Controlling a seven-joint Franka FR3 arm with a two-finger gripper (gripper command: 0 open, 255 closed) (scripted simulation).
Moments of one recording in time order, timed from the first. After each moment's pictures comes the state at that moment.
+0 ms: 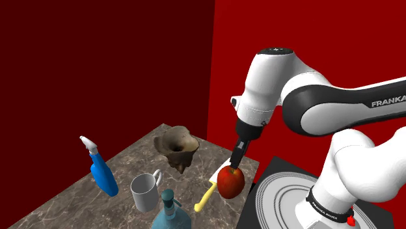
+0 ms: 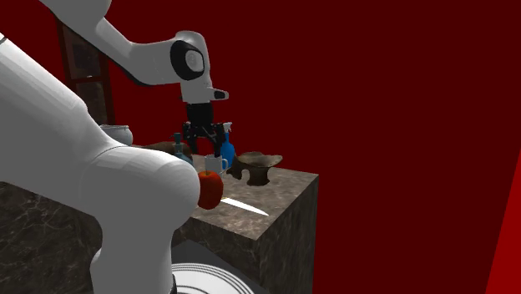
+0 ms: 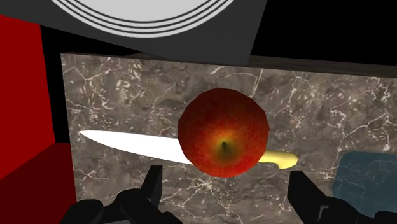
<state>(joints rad) 0.24 -0.76 0.35 -2.69 0.22 2.04 0.22</state>
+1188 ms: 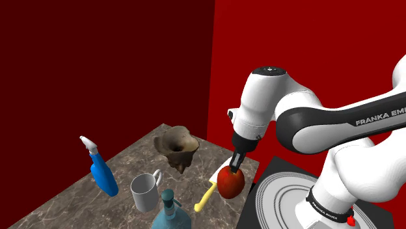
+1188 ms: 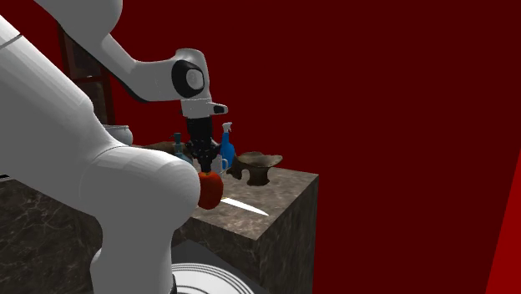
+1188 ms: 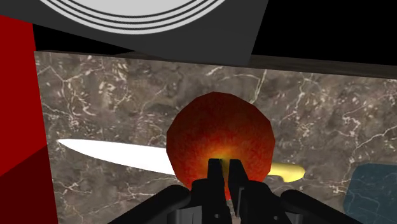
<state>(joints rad) 0.25 -0.70 0.39 -2.76 0.24 2.17 0.23</state>
